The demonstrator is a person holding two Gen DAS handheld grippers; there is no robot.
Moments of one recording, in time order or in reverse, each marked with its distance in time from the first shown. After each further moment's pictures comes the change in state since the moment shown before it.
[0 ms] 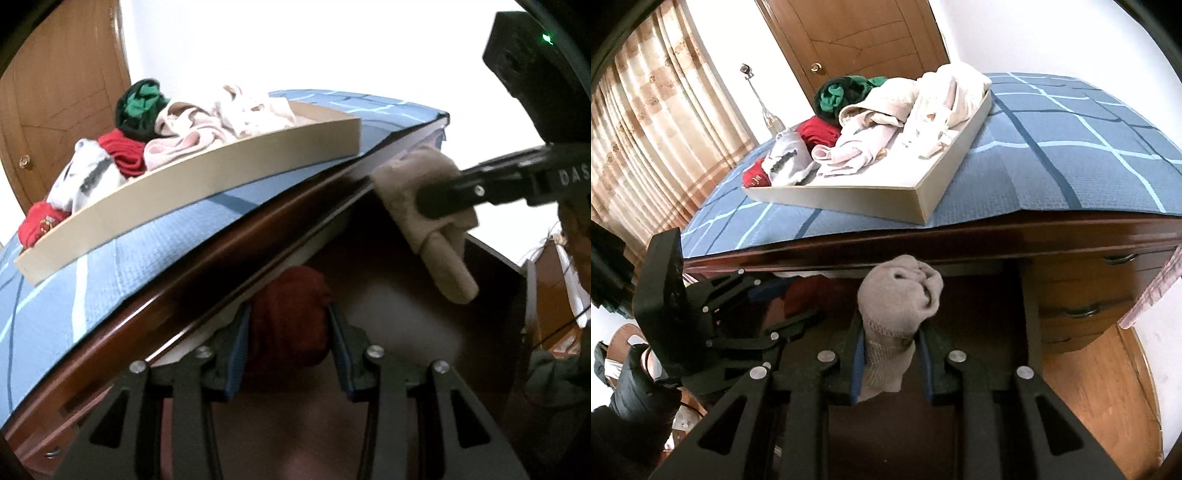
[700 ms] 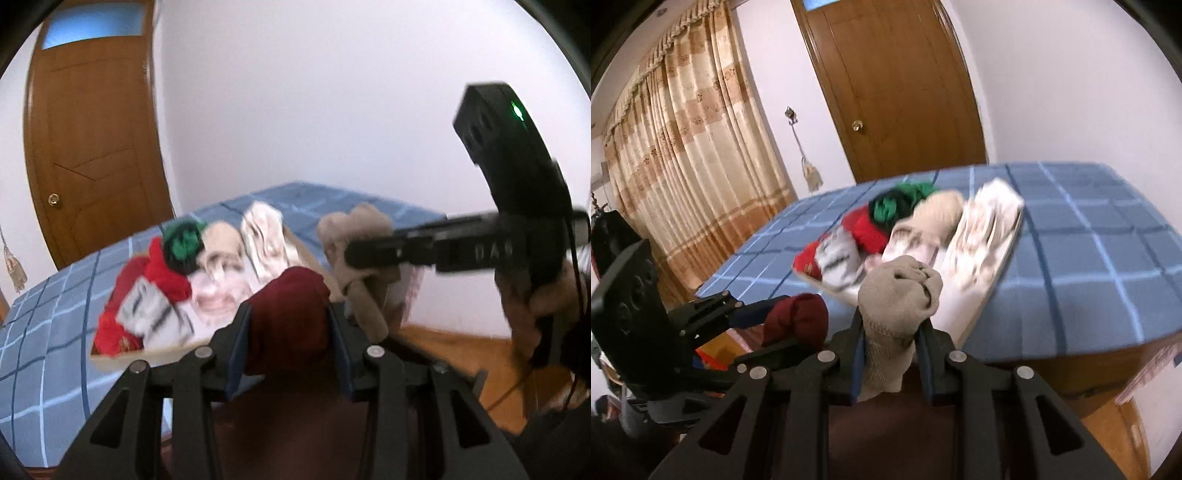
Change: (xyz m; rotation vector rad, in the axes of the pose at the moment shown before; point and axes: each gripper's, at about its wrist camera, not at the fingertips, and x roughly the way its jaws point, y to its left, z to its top) left arm -0.097 -0.008 0.081 -0.087 -0.294 0.055; right arm -0.062 0.031 0.067 -0.136 -0.254 0.045
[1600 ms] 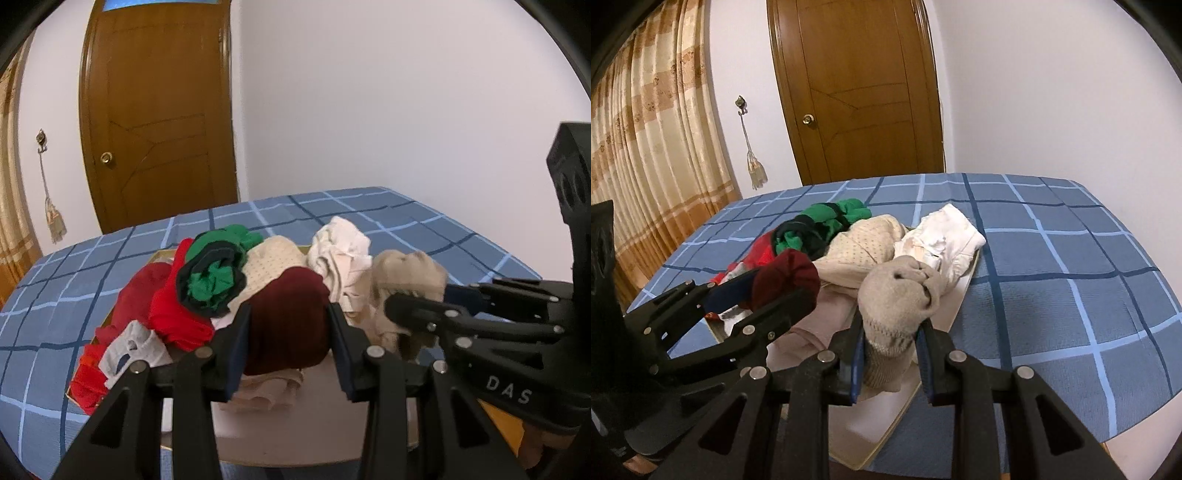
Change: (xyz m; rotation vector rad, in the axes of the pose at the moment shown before) left arm 0.123 0.036 0.049 -0.213 0.062 0.265; right arm 0.084 -0.047 0.052 -0.023 0.044 -0.200
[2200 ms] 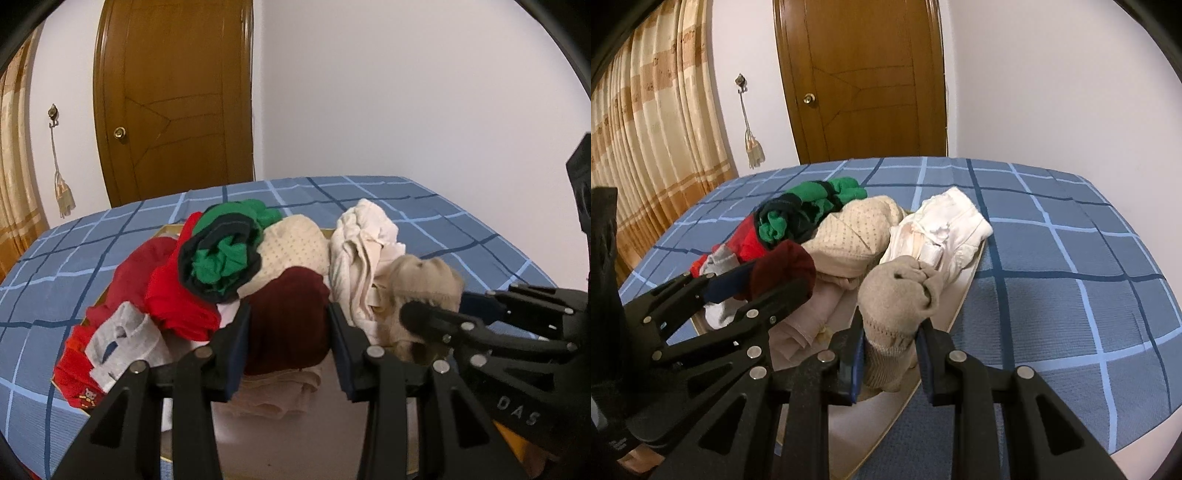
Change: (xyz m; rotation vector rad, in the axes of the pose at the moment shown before) left arm 0.029 0.010 -0.008 -0.062 0.061 0.038; right arm 0.027 -0.001 0.002 -0.049 0.077 -0.014
